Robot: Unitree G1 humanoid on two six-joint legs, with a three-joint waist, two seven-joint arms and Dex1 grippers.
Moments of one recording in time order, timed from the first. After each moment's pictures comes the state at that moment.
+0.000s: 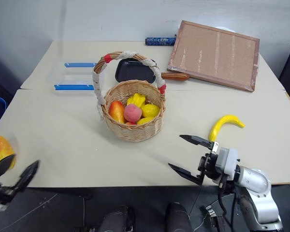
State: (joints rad) left arm 0.60 0.34 0.83 -0.38 -0.80 0.17 -0.58; right arm 0.07 -0.53 -0.08 -0.38 0.62 -0.18 1.07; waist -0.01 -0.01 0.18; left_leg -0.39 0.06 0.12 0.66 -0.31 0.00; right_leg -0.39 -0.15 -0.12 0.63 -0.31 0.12
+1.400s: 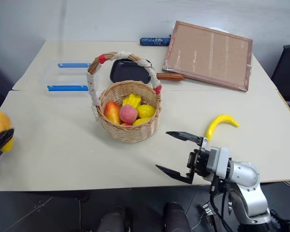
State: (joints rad) left arm 0.10 0.81 0.79 -0.03 -0.90 0.54 -0.74; right arm 0.03 -0.54 -0.09 -0.38 0.54 -0.20 1.09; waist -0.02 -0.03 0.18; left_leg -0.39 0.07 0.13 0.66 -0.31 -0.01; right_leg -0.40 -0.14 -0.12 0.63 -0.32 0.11
